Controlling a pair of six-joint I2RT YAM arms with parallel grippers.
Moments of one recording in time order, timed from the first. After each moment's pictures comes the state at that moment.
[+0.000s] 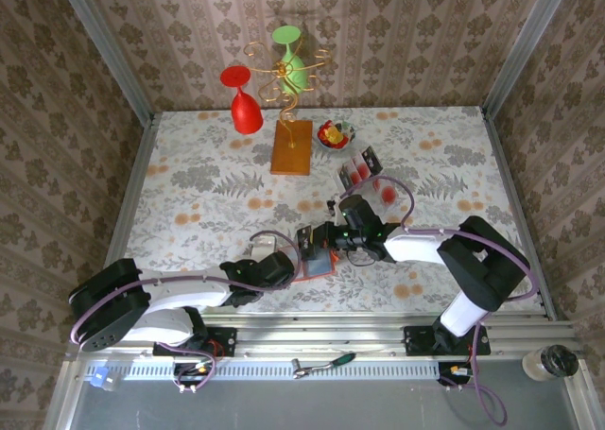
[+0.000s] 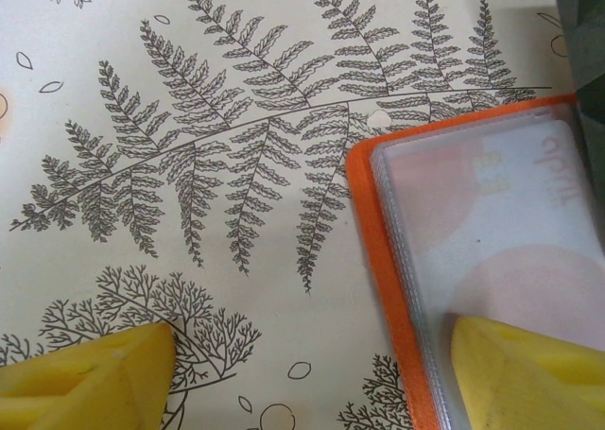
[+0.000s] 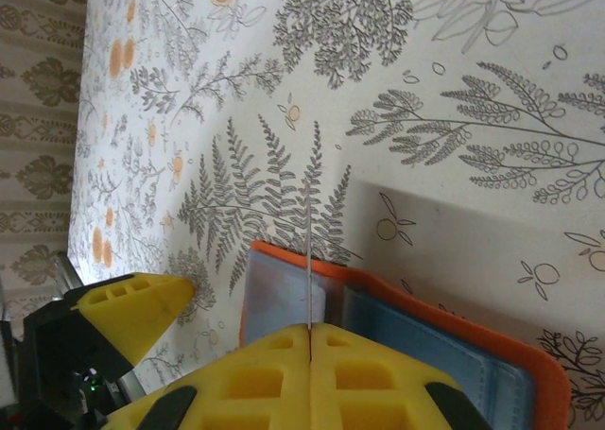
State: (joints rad) left arm -1.13 1.27 0.43 -0.25 -0.48 -0.88; right arm 0.67 1.63 0.68 0.26 -0.37 0.82
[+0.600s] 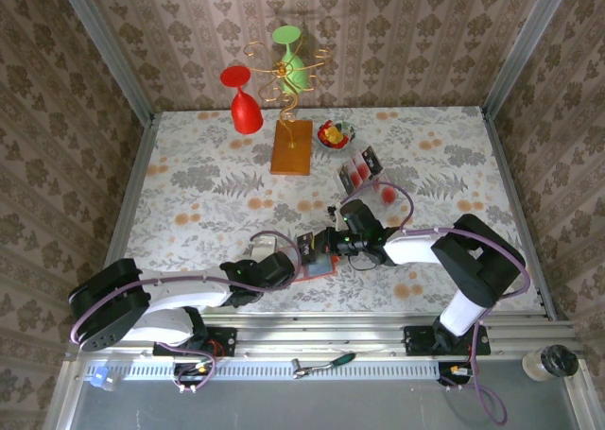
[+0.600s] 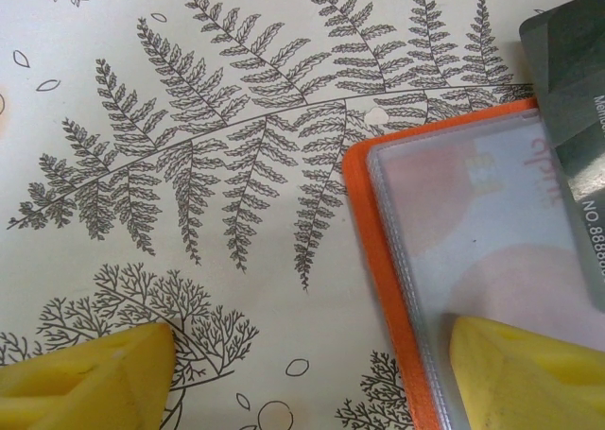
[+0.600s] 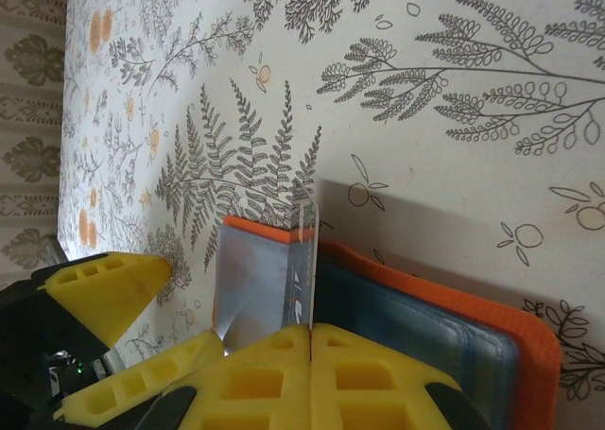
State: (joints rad) left arm -1.13 1.27 0.43 -0.25 -0.48 -0.88; right arm 0.68 1.66 0.64 0.31 -0.40 0.81
